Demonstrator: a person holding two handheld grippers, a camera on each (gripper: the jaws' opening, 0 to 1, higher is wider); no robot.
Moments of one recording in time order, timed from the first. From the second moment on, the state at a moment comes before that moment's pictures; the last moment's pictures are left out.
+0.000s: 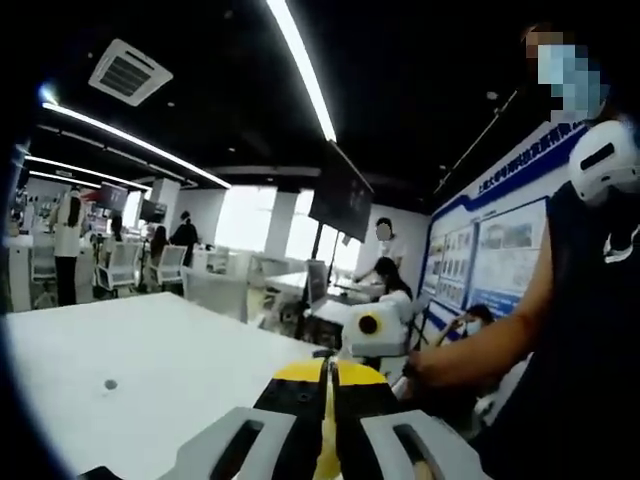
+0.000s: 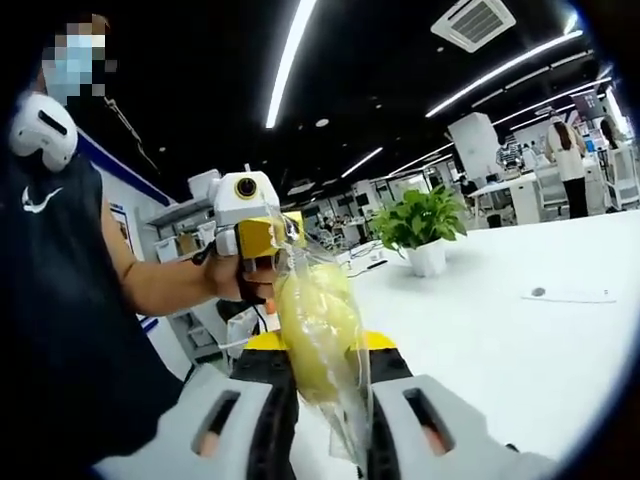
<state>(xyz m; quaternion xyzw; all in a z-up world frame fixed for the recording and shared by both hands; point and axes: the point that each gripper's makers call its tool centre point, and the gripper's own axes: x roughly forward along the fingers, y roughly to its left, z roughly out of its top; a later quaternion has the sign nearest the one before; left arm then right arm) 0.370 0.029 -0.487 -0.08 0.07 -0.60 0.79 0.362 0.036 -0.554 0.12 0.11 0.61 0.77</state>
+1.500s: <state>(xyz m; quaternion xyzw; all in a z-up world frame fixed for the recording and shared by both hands) 0.384 0.021 -0.491 -0.11 0.10 -0.57 0.81 0.370 0.028 -0.557 0.14 0.12 0.60 0.78</state>
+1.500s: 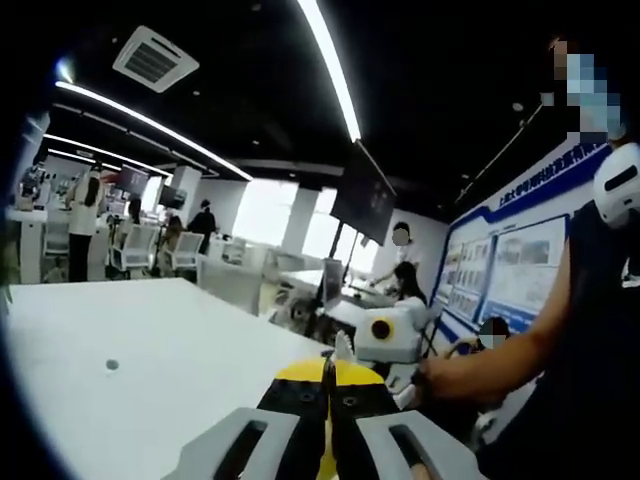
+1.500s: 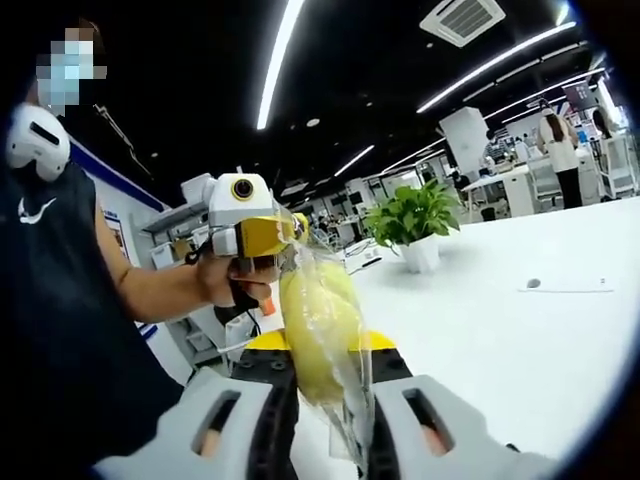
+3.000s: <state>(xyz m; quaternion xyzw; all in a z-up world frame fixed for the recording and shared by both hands) 0.396 -0.014 -0.479 -0.13 0.11 -0.58 0.80 0.406 -0.052 -0.556 0.10 0.06 0.46 0.88</state>
